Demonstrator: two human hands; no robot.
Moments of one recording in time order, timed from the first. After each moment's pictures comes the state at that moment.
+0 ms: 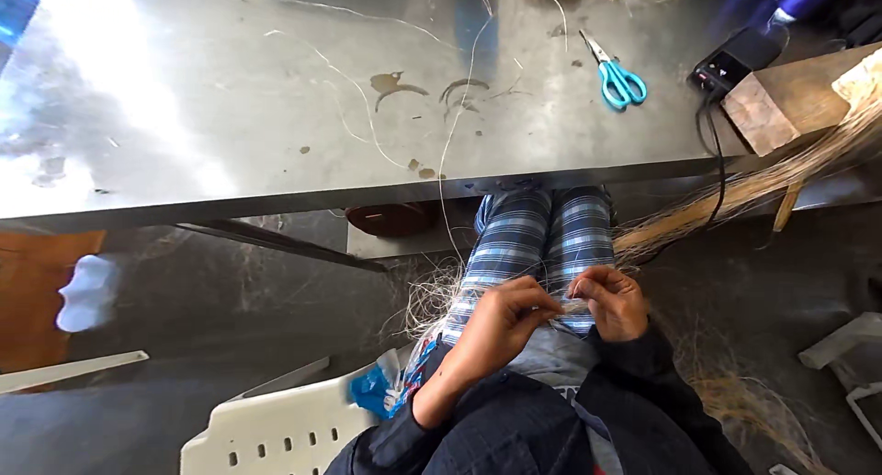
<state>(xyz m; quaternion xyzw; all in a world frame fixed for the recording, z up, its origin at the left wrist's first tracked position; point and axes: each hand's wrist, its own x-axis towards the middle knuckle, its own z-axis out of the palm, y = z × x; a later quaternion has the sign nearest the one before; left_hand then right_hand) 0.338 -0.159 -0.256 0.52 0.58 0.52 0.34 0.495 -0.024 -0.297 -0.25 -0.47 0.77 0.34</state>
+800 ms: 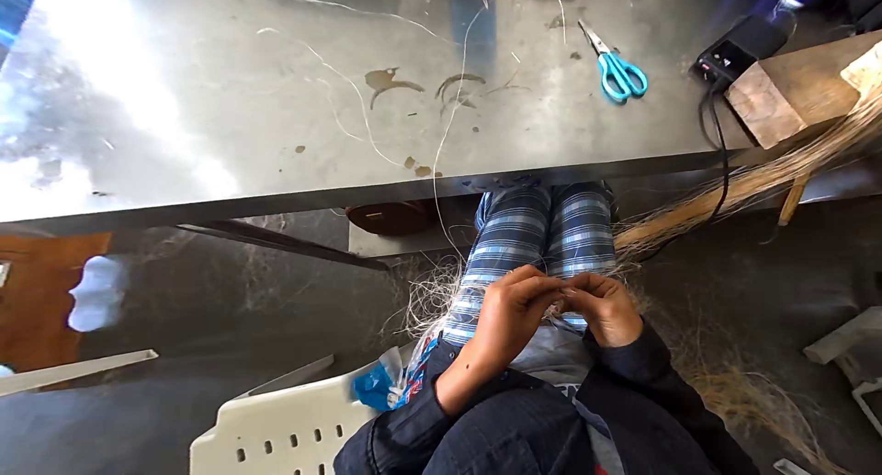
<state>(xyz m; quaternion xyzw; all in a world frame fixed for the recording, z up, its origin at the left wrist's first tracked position) 0.355 -0.141 -0.276 0.51 0.63 0.56 0.18 0.490 -0.036 -0.274 -0.34 -0.45 0.79 0.23</state>
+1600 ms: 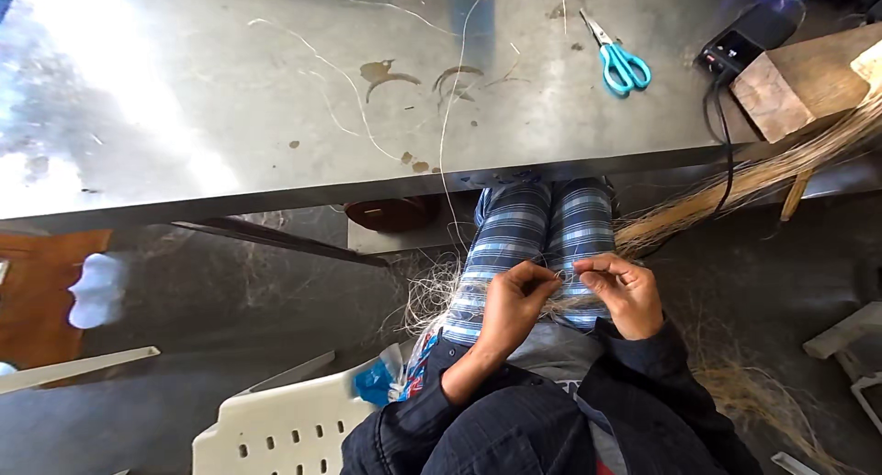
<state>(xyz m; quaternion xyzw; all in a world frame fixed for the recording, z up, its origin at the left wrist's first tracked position) 0.362 -0.134 -0.278 0.33 0.65 0.59 0.35 0.502 -0.013 -0.286 -0.27 -0.70 0.57 0.33</state>
